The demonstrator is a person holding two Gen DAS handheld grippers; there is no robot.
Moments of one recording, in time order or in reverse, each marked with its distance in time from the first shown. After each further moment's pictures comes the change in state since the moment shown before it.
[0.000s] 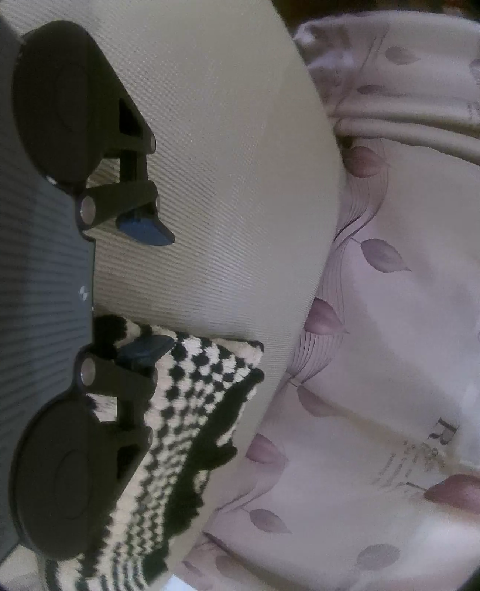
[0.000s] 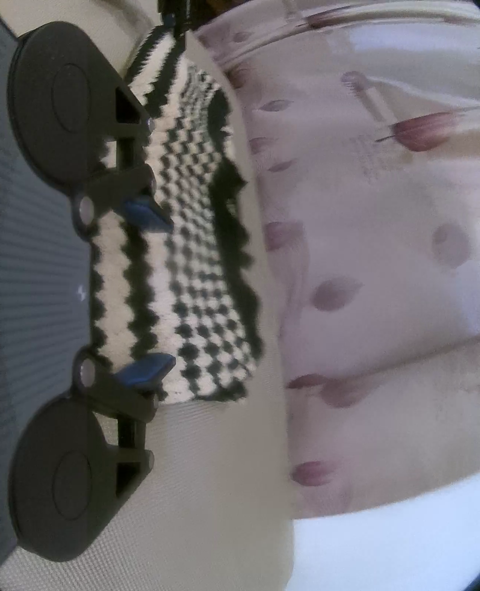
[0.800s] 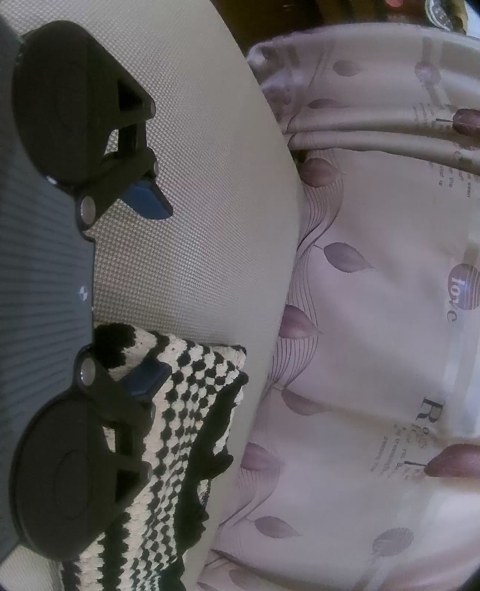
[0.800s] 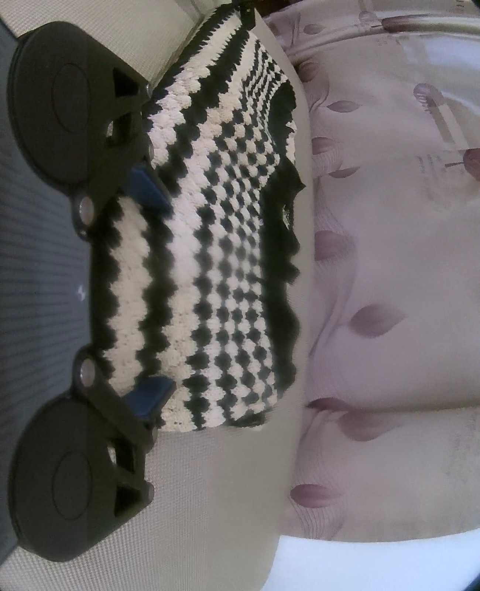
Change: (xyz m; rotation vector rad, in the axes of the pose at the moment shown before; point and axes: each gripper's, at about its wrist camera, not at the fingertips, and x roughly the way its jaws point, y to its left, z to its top) left arm -0.014 -0.016 -0.007 0.090 -0.104 0.085; right arm 0.023 0.029 -0.004 -0.168 0.116 -0.051
